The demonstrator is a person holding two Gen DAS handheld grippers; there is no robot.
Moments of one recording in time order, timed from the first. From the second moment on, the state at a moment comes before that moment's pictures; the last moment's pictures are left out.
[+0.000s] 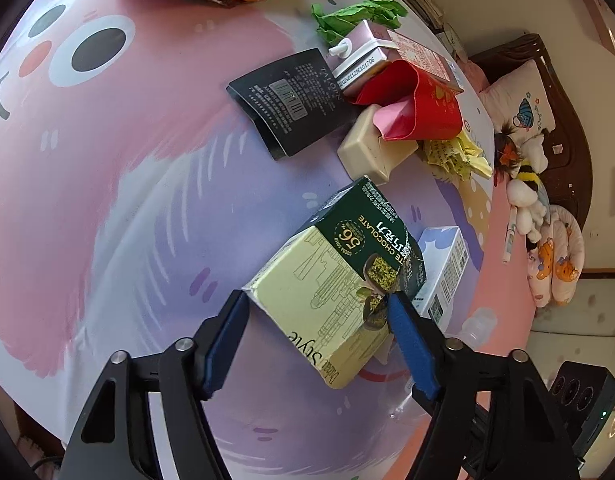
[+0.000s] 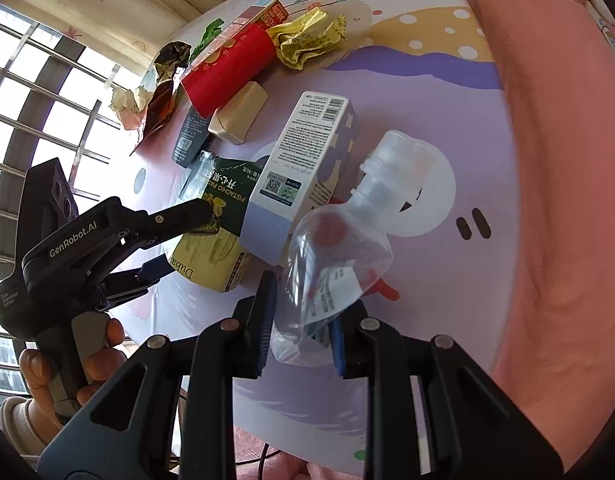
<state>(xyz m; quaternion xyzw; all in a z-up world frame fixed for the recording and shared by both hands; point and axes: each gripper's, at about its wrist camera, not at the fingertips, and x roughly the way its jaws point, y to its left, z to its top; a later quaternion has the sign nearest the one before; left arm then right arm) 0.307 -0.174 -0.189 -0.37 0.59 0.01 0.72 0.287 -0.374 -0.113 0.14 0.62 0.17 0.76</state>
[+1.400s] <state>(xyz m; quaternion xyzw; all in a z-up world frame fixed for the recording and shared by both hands) 0.216 -0.162 -0.050 -0.08 0.53 -0.06 0.84 0.249 -0.347 -0.080 0.11 0.59 0.21 0.77</state>
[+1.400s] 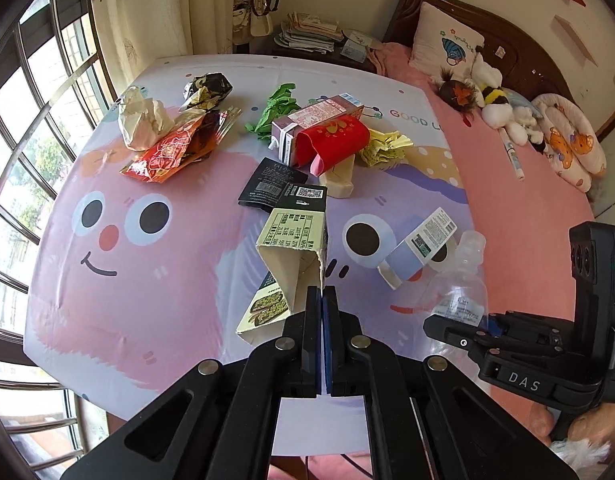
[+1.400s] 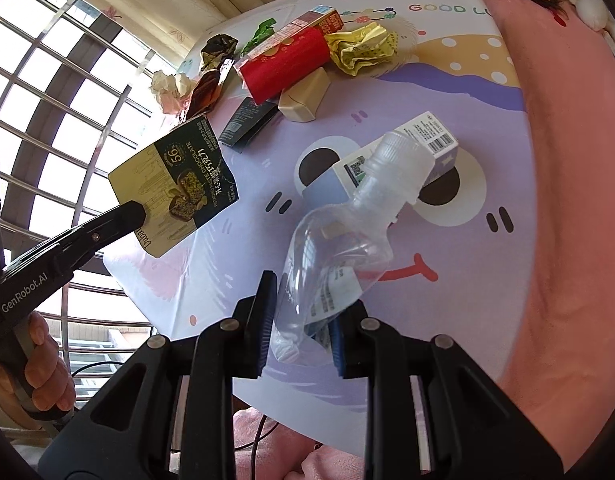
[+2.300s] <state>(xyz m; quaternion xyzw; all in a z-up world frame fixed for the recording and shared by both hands) 0.014 -0.013 -0.039 0.03 0.53 -0.22 0.82 0.055 -0.203 -0.062 0.15 0.57 0.14 0.80</state>
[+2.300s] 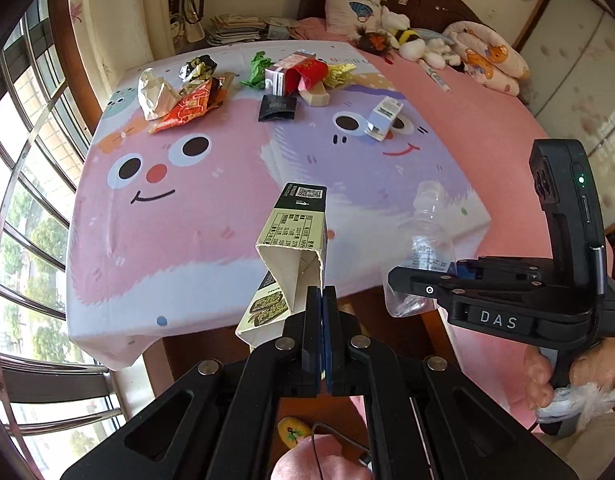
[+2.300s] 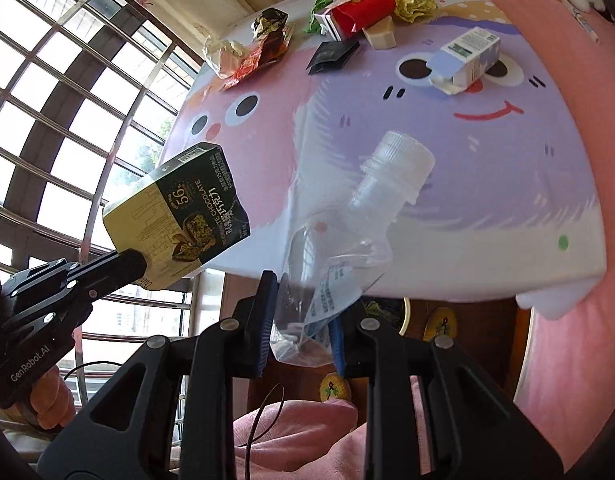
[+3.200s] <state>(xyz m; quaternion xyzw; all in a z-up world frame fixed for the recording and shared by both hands) -0.031 -0.016 -0.379 0.03 0.67 -0.22 0.71 -0.023 -0.134 -0.378 0.14 0.66 0.07 0.73</state>
